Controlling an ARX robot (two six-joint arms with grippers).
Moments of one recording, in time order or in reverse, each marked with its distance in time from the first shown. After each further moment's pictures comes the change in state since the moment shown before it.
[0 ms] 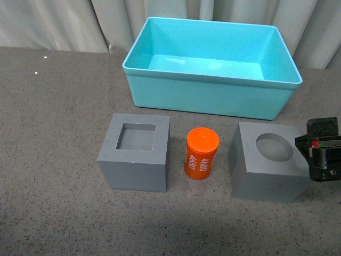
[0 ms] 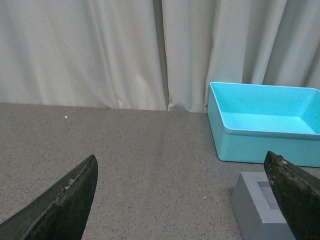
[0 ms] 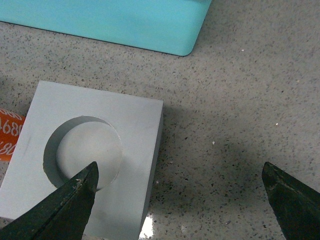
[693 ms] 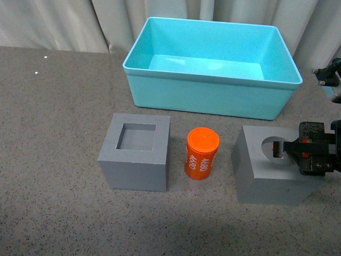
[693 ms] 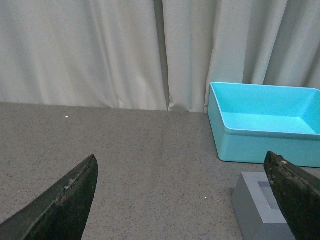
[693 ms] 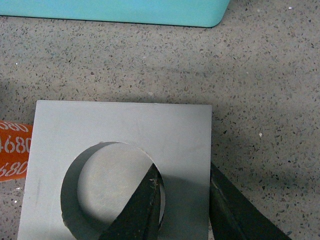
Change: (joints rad) left arm 0.000 0.000 0.000 0.000 0.000 0.000; right arm 0.042 0.197 0.105 -0.030 -0.009 0.166
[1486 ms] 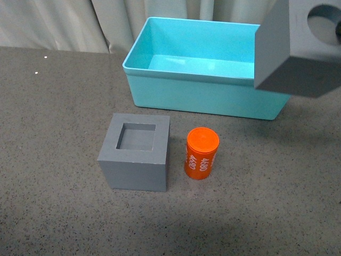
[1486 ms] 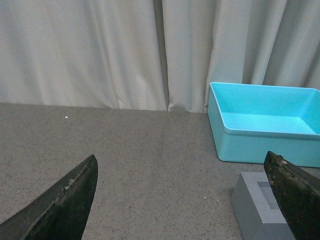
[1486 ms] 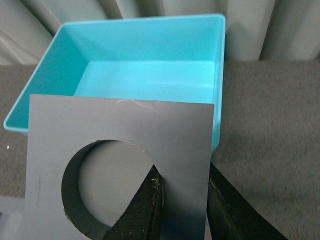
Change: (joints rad) left arm 0.000 0.000 0.000 0.000 0.000 0.000; right arm -0.090 -0.299 0.159 -0.086 -0.092 -0.025
